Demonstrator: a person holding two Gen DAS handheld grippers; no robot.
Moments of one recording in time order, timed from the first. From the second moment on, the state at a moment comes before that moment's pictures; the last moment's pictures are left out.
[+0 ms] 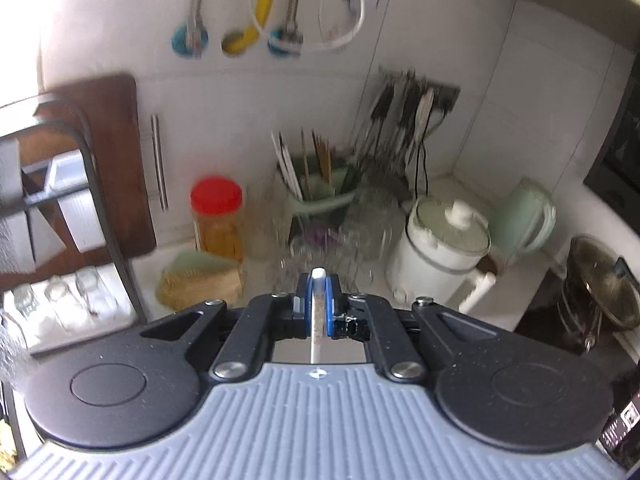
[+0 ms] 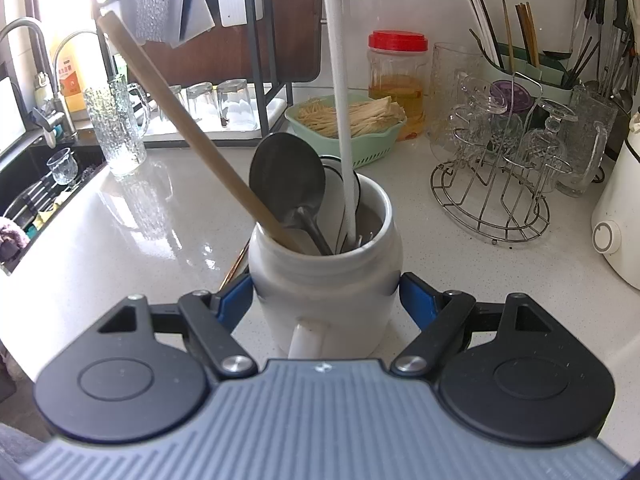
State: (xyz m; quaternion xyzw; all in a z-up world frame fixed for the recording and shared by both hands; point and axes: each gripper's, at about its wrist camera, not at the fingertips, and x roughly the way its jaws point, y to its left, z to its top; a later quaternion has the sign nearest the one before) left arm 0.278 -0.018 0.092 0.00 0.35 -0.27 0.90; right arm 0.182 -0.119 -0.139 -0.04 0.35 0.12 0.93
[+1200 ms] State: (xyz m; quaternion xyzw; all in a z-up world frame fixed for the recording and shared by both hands) left arm 0.340 -0.016 0.038 0.01 0.49 -0.31 0.81; right arm 0.183 -0.117 -0.138 -0.05 0.36 0.11 0.93
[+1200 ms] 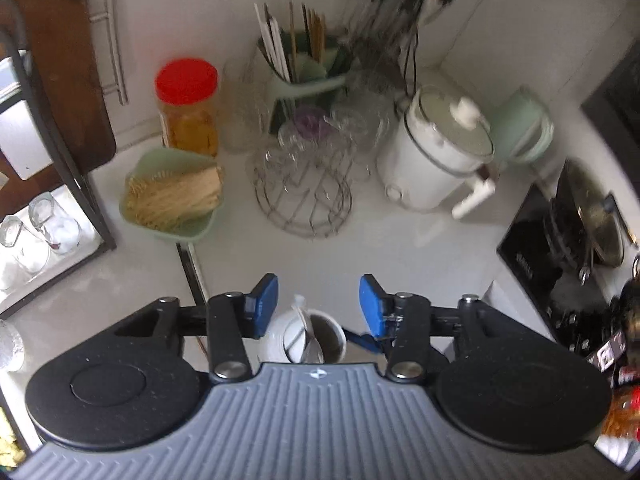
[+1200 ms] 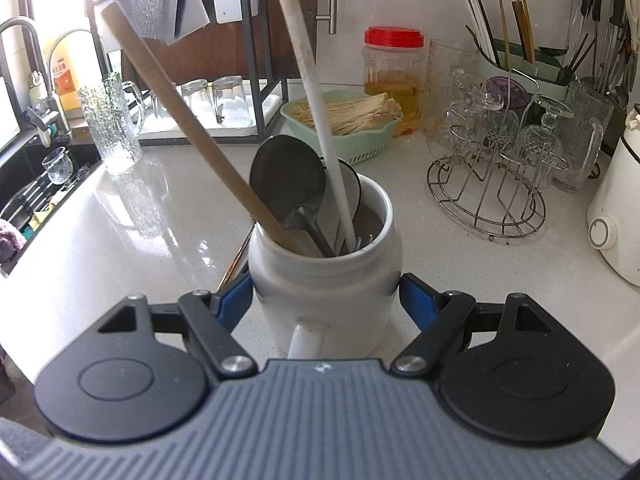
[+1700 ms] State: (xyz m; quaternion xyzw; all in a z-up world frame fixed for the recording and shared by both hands) left arm 0.359 0.060 -0.020 -0.05 0.48 -0.21 0.85; right arm 0.188 -0.120 -0.140 -0.05 0.35 0.12 0.93
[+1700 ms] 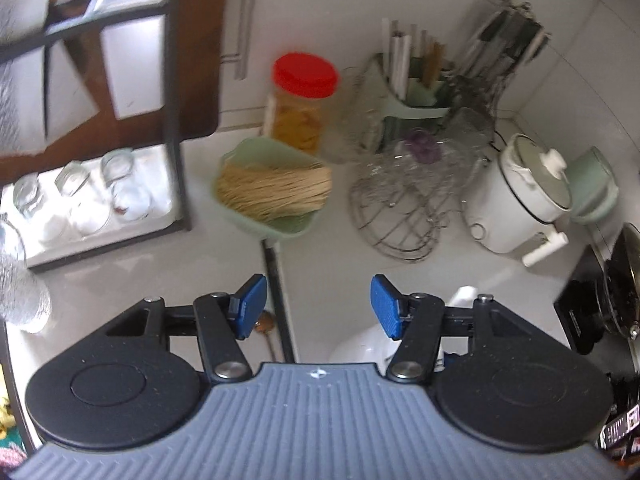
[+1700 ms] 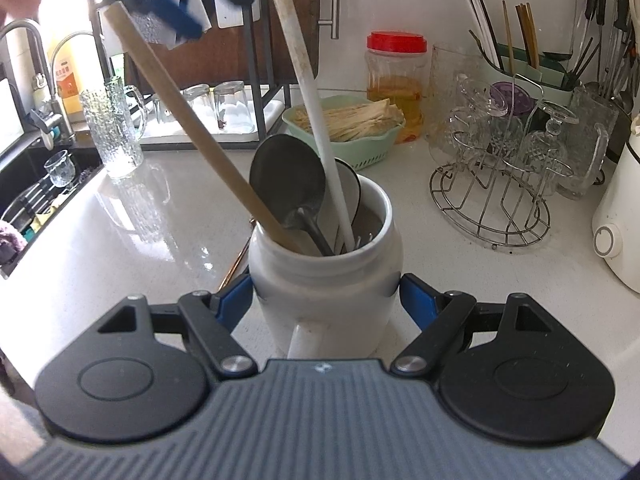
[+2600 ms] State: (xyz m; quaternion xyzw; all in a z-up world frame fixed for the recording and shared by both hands) left arm 0.379 0.070 -0.197 -0.07 0.54 -0.17 0.82; right arm 0.196 -0.113 -0.134 -0.04 0.39 0.09 0.92
